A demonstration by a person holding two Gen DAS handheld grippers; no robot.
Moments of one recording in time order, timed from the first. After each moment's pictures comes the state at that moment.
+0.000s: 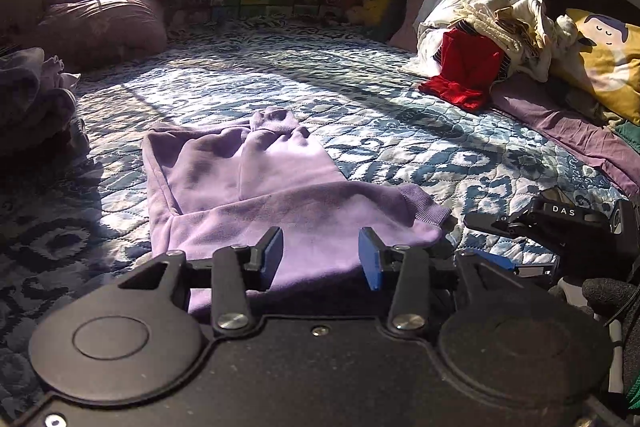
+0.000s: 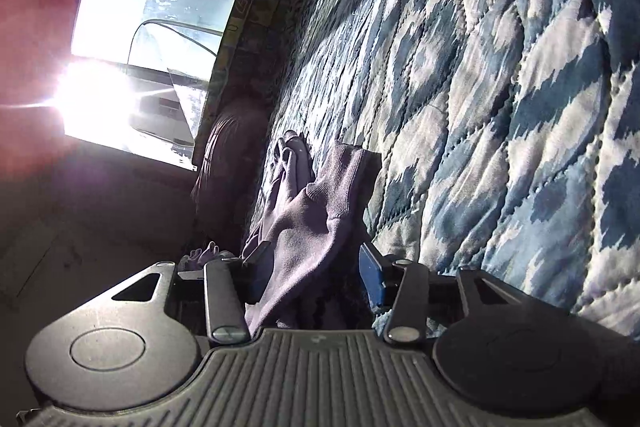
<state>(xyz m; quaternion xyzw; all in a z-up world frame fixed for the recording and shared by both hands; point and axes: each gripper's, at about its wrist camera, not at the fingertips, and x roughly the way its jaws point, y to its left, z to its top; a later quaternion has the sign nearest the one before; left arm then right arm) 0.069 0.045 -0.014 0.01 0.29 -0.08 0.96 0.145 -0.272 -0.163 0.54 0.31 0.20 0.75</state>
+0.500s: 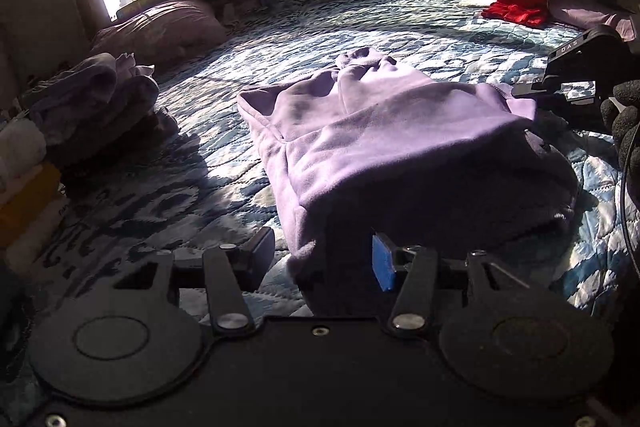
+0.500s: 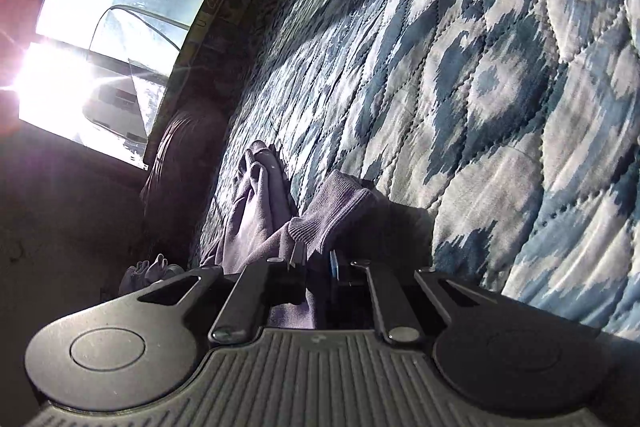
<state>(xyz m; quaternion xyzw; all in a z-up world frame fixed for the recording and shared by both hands) 0.041 0.069 -0.062 0.14 0.31 0.01 0.94 0.204 -0.228 -0.135 0.49 0.32 0.14 0.80</state>
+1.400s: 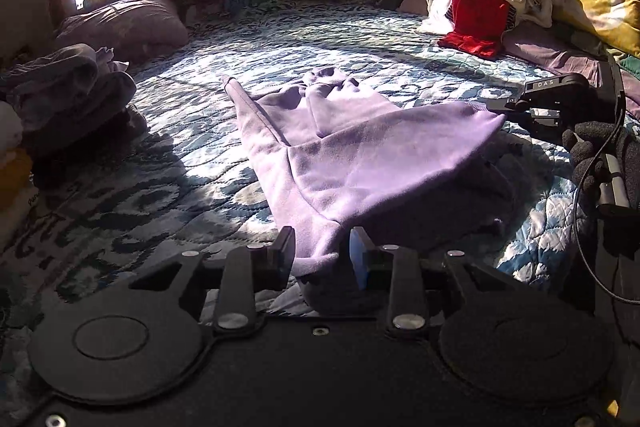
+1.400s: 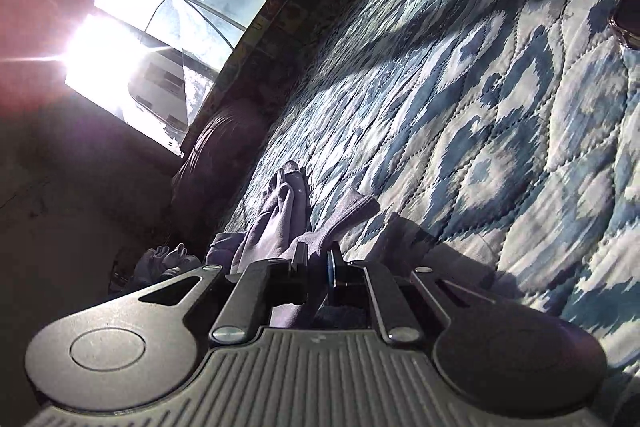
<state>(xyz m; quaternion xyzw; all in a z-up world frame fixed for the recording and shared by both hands) 0.005 0.119 -0.025 0.06 0.30 -0.06 0.95 0.180 -0.289 -0.135 0.44 0.27 0.21 0.83</state>
